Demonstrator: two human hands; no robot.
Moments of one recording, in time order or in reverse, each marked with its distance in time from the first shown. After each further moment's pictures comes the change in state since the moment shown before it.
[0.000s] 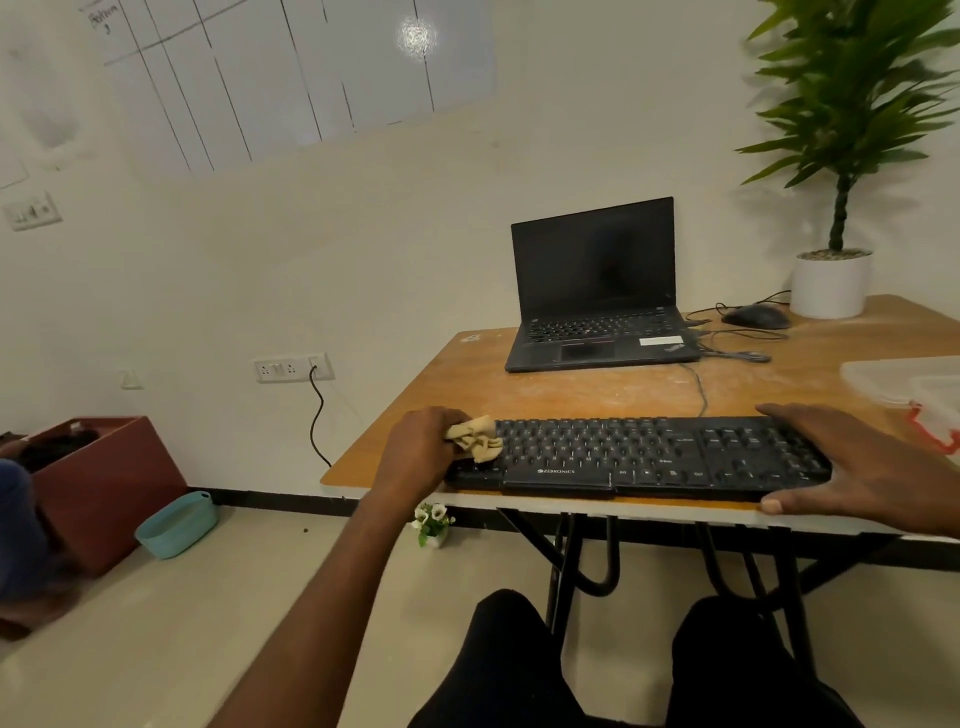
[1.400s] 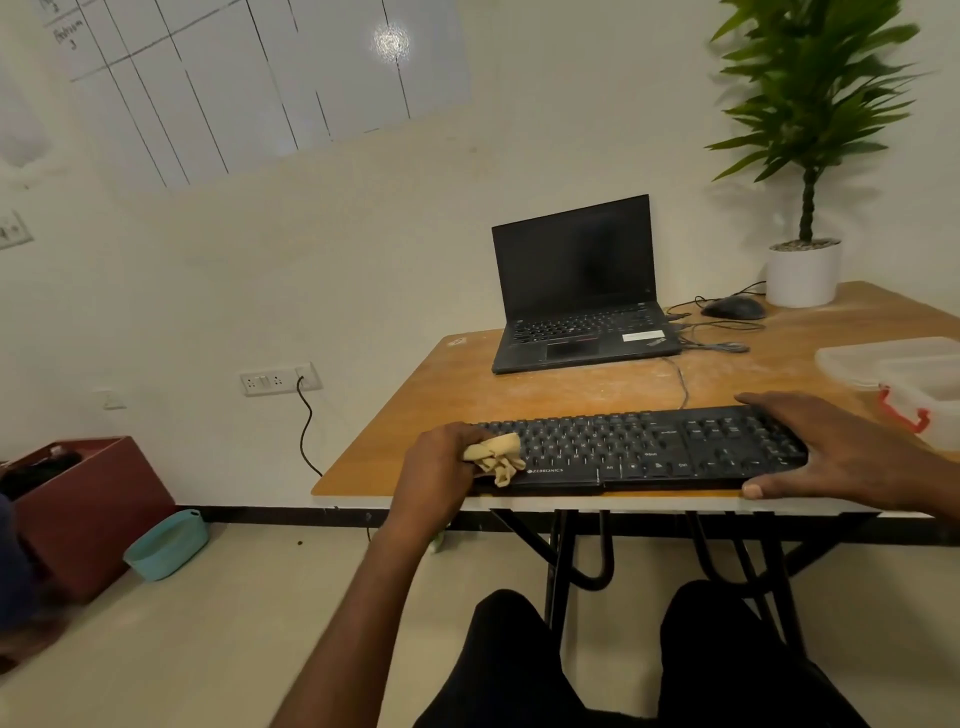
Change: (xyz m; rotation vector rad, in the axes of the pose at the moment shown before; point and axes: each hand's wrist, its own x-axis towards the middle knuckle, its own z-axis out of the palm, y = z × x) left_hand -0.024 0.029 0.014 -0.077 0.024 0.076; right_hand -0.008 -0.013 -0.010 -0.014 -0.017 0.017
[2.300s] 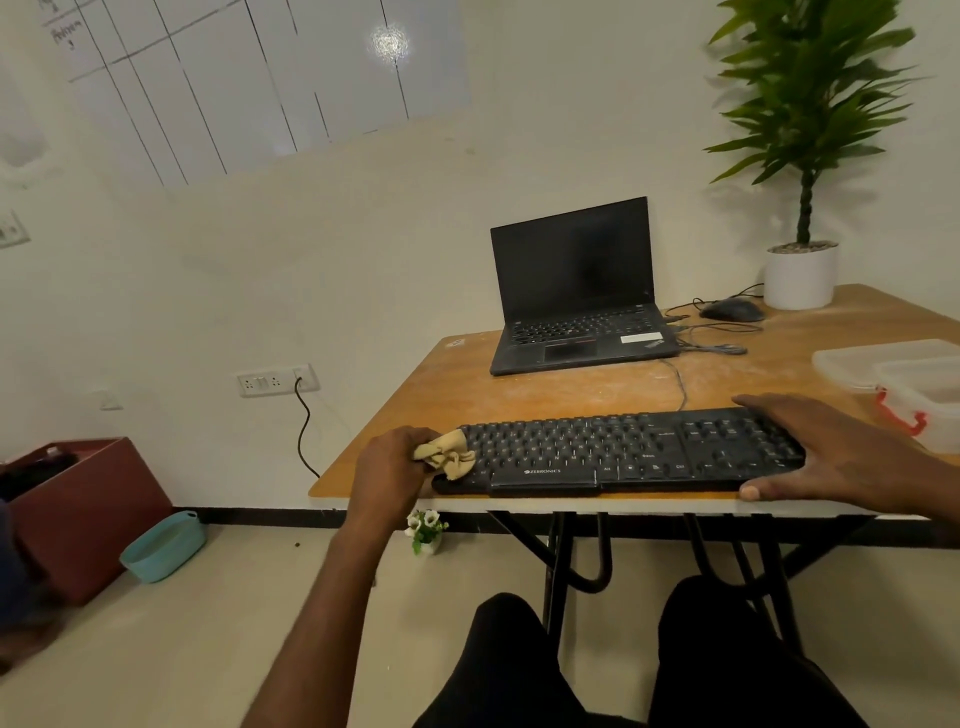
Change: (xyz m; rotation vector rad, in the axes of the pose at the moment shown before) left_hand 0.001 -0.040 -0.018 0.032 0.069 -0.155; right_hand 0.001 0.001 0.002 -0.017 0.004 0.000
